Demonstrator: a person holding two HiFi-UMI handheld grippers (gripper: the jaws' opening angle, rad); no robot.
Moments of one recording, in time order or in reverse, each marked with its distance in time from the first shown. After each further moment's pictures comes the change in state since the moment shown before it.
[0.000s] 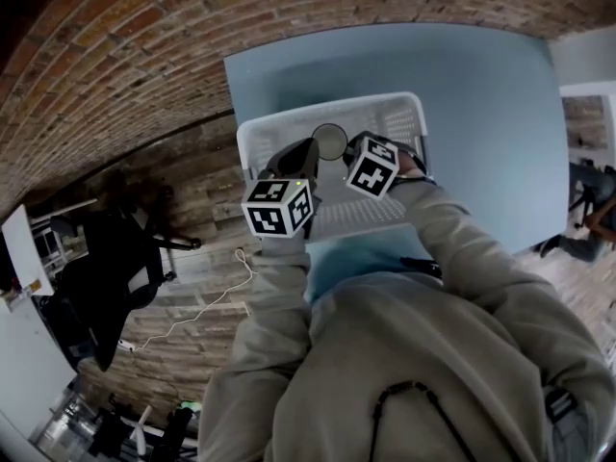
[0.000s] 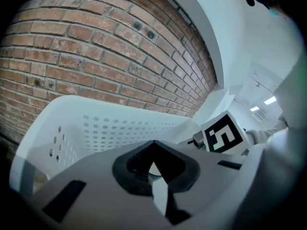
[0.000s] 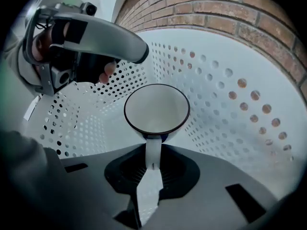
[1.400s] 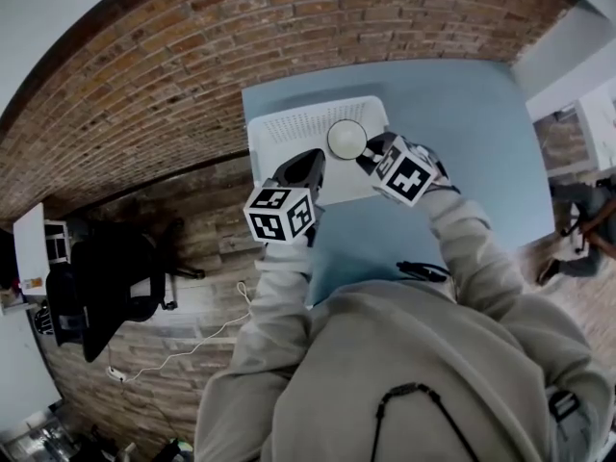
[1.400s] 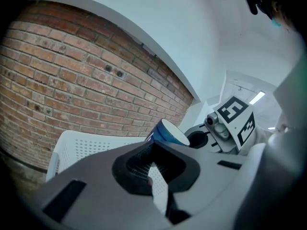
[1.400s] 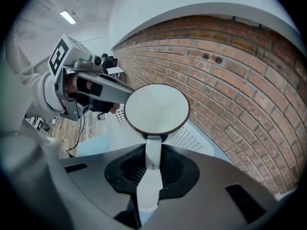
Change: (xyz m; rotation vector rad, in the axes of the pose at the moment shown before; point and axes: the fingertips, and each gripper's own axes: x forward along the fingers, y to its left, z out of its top) left arm -0.115 -0.128 0.032 0.101 -0.219 -0.106; right arm -0.204 0.054 -0.003 0.012 -0.237 -0.187
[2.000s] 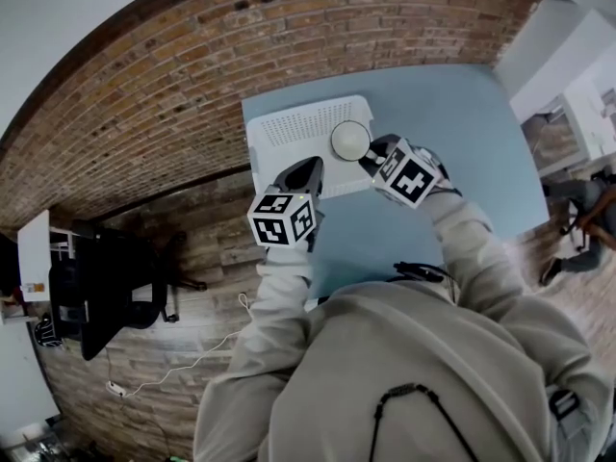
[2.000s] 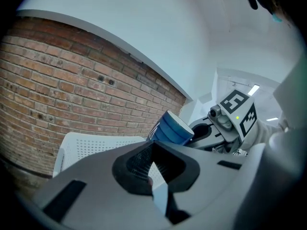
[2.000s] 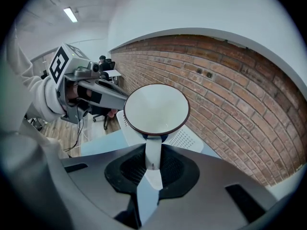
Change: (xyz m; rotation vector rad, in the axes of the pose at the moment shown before) left arm -0.050 -0.055 -0.011 0.072 -0.032 -0.010; right arm -0.071 0.038 -0.010 -0.002 -0.055 -0.101
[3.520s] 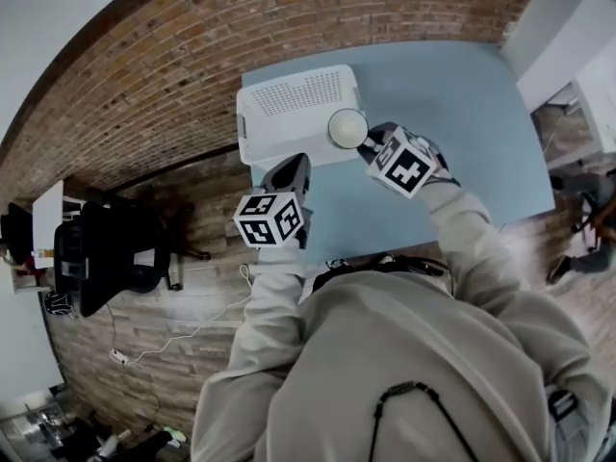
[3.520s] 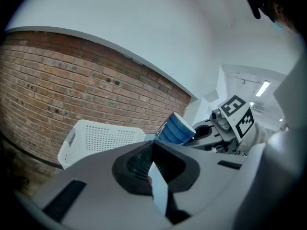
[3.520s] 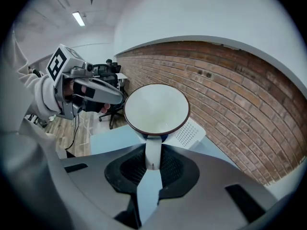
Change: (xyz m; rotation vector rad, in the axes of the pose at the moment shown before) left arm -0.041 -0.062 -0.049 -0.021 -0.021 0.137; right arm -0.042 0.029 -0.066 -0.019 -0.062 0.034
